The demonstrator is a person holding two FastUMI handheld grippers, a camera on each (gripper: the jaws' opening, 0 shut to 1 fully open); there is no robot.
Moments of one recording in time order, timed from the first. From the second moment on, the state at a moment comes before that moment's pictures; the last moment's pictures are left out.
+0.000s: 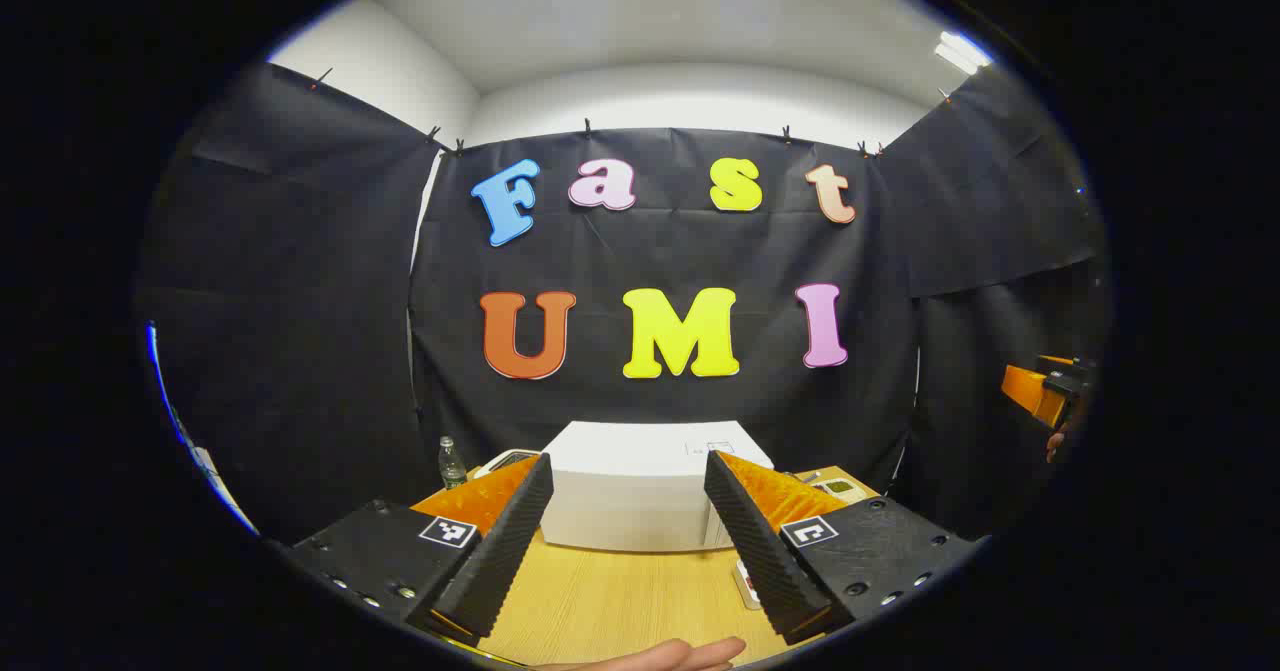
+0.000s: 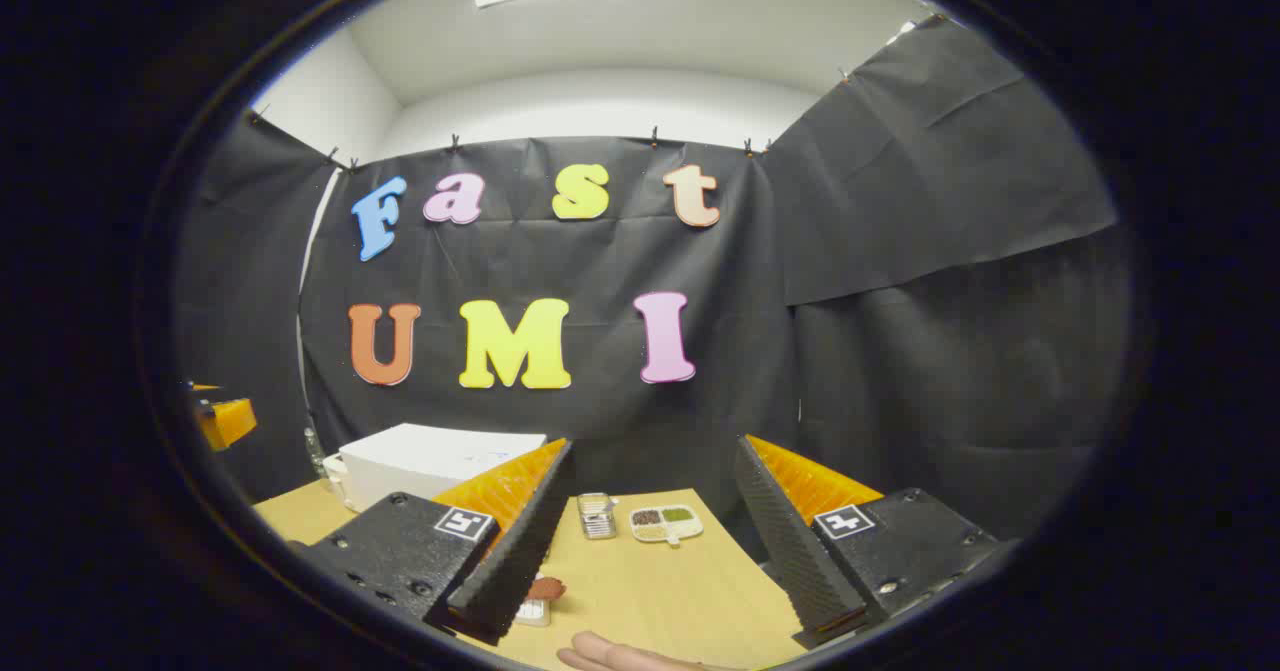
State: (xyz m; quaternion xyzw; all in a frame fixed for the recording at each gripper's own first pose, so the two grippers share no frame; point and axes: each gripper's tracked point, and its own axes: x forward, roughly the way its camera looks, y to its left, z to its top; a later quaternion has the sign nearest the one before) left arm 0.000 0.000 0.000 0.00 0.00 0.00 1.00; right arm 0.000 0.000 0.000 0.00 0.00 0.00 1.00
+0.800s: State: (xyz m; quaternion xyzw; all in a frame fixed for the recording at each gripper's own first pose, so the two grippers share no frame) left arm 0.028 -0.004 -0.029 -0.01 0.01 -0.02 1.00; right arm 0.007 0.013 -0.020 0.00 0.01 0.03 1.00
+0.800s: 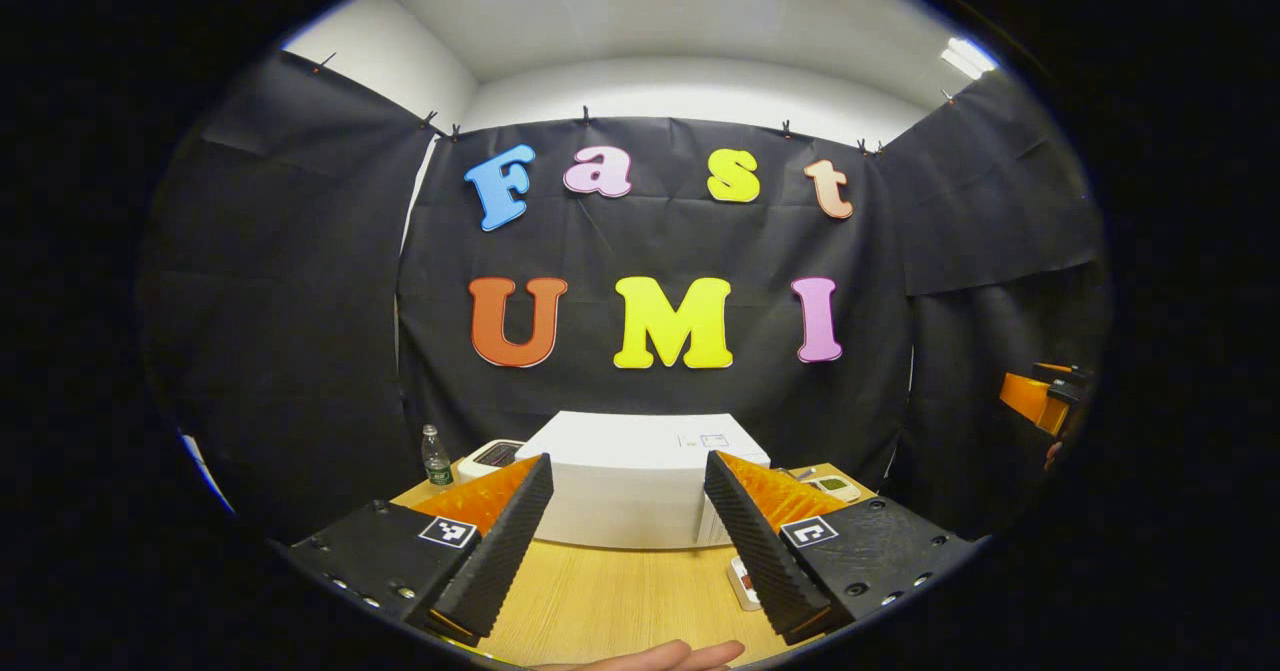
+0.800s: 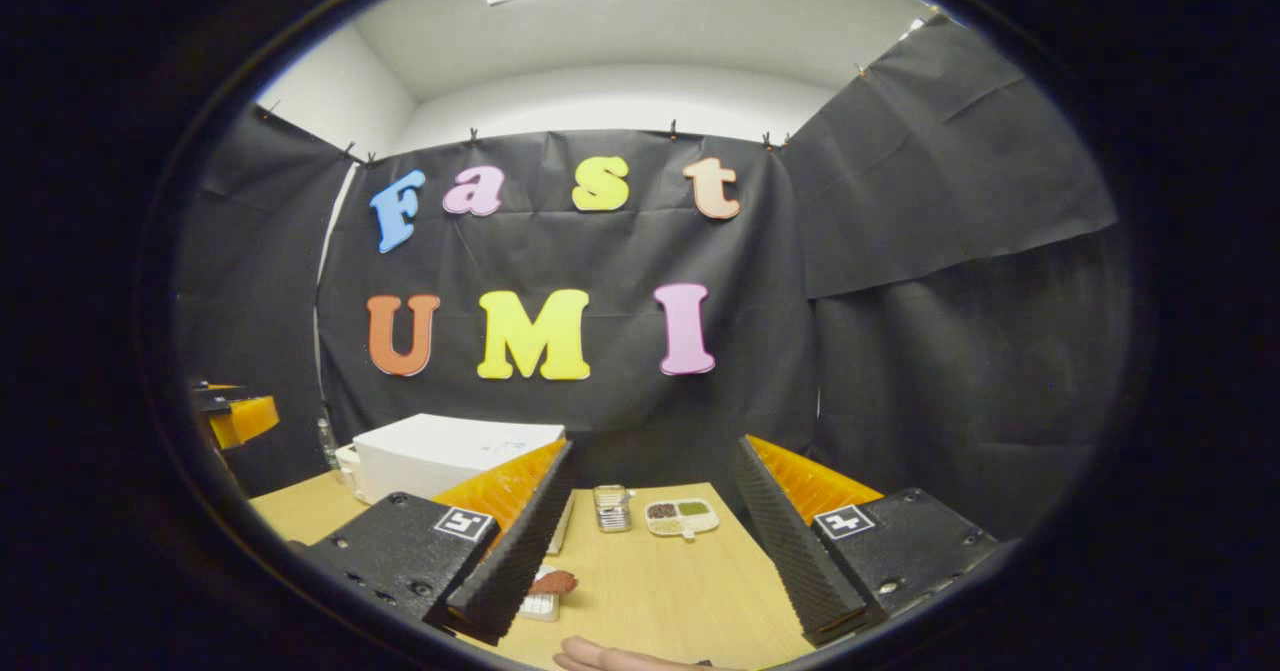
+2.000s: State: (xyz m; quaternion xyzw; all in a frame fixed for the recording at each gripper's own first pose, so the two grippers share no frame) left arm 0.266 -0.125 -0.268 -0.06 0.17 -0.08 0.98; right arm -0.005 -0.004 -0.031 -0.03 -0.03 0.03 1.00
